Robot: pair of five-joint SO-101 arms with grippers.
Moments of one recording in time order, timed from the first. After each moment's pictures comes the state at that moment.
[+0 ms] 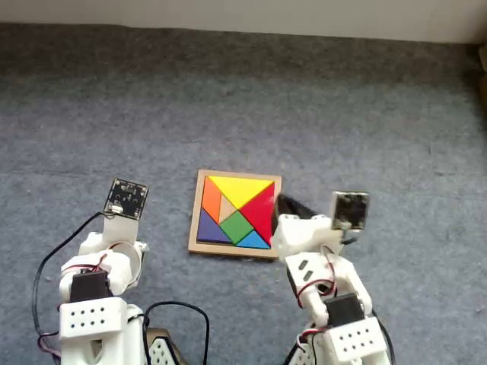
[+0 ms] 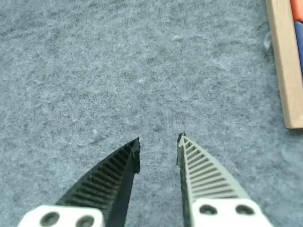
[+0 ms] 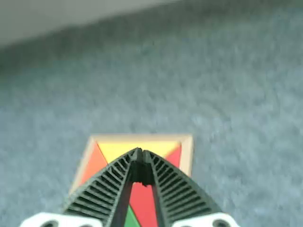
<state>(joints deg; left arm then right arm) -15.6 -77.7 86.4 59.4 -16.1 -20.4 -89.7 96.0 24.3 -17.7</state>
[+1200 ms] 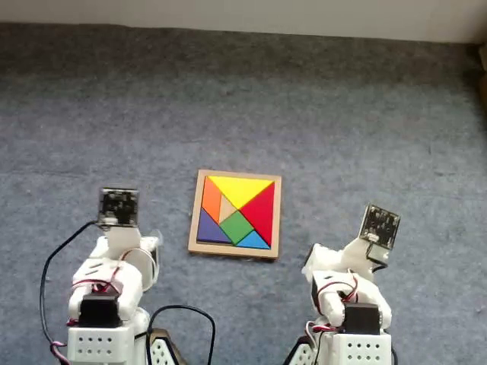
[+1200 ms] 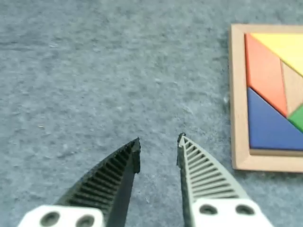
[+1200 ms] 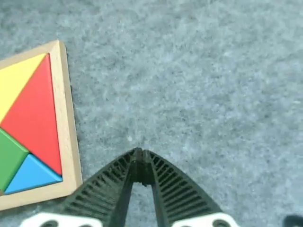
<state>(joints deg) -6.4 -101.9 92.0 67.0 3.6 -3.3 -103.3 96.0 66.2 -17.6</state>
